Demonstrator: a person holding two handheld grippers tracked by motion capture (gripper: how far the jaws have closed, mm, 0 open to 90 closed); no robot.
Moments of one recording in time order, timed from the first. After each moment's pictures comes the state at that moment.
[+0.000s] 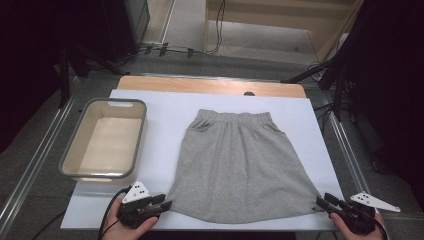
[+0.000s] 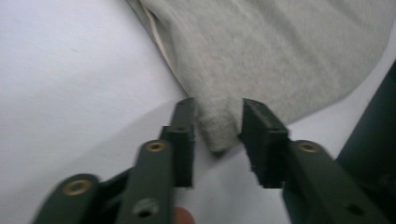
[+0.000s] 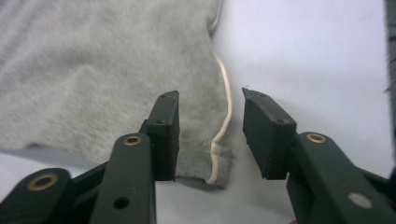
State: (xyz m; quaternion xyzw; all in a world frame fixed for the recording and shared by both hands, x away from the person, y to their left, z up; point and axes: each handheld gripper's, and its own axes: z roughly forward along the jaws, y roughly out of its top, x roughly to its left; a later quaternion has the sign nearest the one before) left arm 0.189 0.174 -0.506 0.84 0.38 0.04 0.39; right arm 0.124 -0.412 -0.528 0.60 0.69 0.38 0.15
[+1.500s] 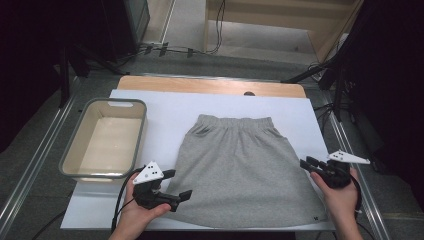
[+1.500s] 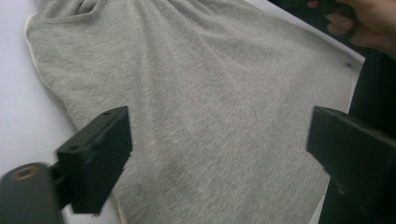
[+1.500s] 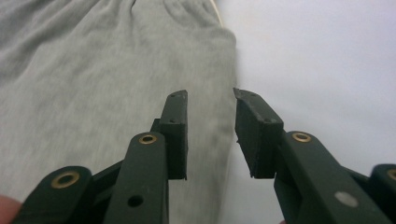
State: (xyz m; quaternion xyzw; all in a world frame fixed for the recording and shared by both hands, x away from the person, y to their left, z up) left arm 0.225 0.139 -0.472 0.81 0.32 0.02 0.49; right arm 0.242 -0.385 -0.500 0.55 0.71 0.39 0.18
